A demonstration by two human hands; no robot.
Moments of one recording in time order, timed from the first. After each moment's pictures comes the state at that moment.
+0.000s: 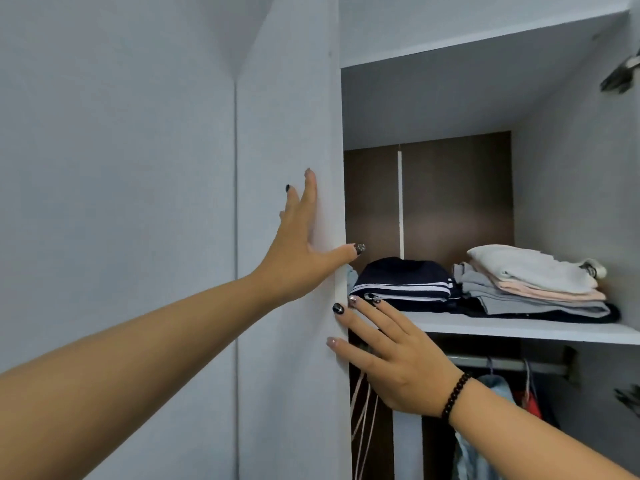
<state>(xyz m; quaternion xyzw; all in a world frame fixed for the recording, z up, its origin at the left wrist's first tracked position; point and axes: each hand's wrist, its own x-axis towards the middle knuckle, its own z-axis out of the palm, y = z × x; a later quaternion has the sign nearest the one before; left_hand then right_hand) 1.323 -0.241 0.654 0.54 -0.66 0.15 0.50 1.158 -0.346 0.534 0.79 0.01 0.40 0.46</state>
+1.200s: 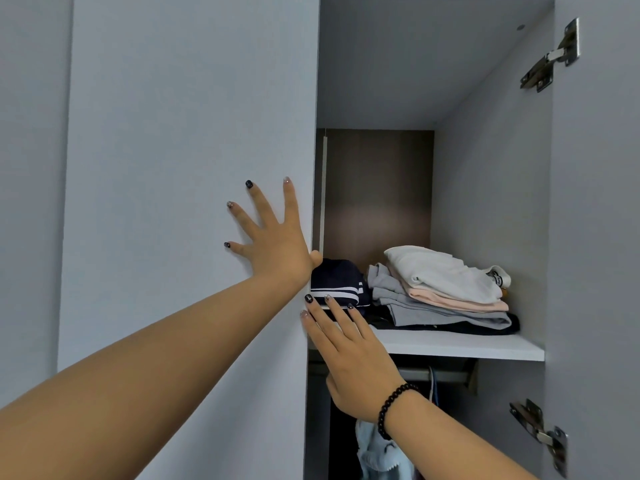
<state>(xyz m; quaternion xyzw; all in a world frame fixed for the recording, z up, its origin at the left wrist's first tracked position) 1.236 -0.470 0.650 0.73 -0.47 0.29 0.41 1.100 -0.469 0.523 0.85 -0.34 0.19 0.35</state>
